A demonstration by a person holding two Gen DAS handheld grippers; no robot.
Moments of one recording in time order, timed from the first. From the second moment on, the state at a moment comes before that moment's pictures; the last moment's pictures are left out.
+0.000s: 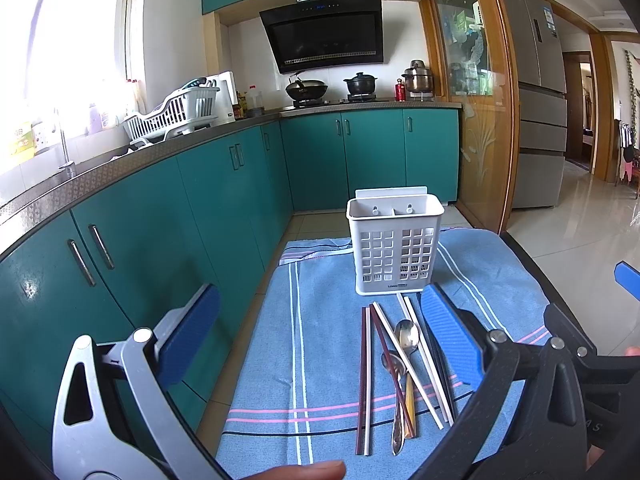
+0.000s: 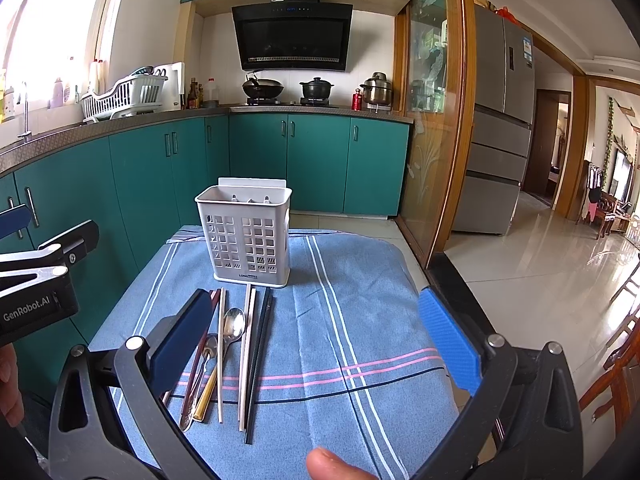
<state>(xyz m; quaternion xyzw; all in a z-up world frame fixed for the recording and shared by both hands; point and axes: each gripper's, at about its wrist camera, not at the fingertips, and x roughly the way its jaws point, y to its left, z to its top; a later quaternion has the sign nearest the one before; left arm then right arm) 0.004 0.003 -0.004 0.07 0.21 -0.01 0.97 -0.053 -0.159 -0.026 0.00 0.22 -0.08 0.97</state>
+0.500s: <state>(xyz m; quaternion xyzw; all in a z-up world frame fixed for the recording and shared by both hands) 0.004 0.004 -0.004 0.07 0.21 -0.01 0.97 -0.052 -0.159 -0.028 0.00 0.22 -0.08 0.97</state>
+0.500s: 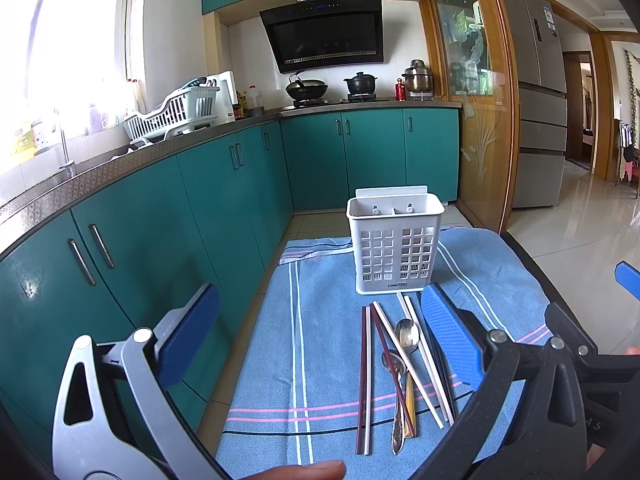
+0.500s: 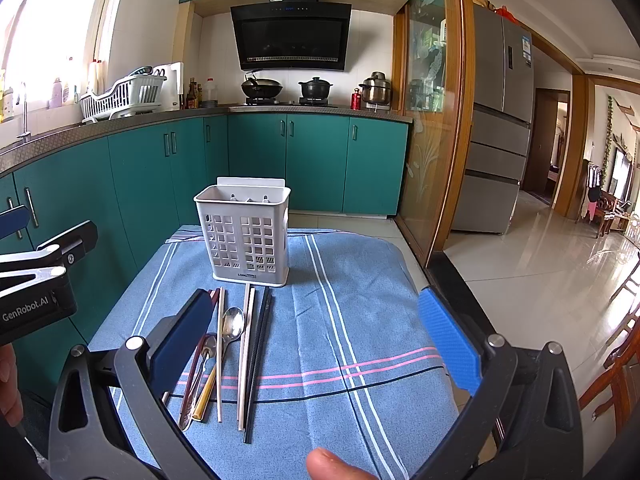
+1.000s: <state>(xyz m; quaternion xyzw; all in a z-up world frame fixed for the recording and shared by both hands) 0.003 0.007 -0.010 0.07 0.22 -0.01 0.97 -0.052 -0.160 -0.030 0.00 0.22 -0.08 0.97</state>
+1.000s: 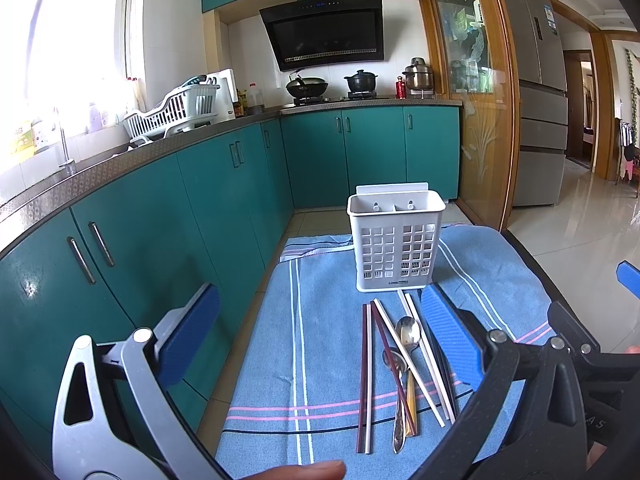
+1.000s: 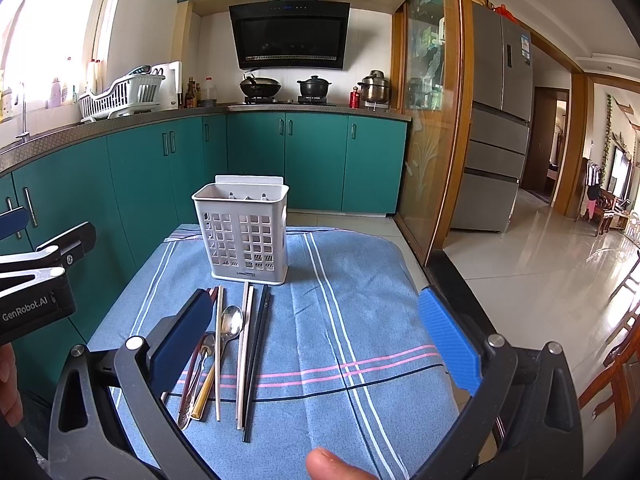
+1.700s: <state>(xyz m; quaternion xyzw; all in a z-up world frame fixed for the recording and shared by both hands) 0.008 0.006 -0.018 0.07 0.22 -0.01 0.97 -0.051 -0.164 -0.037 0.00 0.23 -0.09 0.97</state>
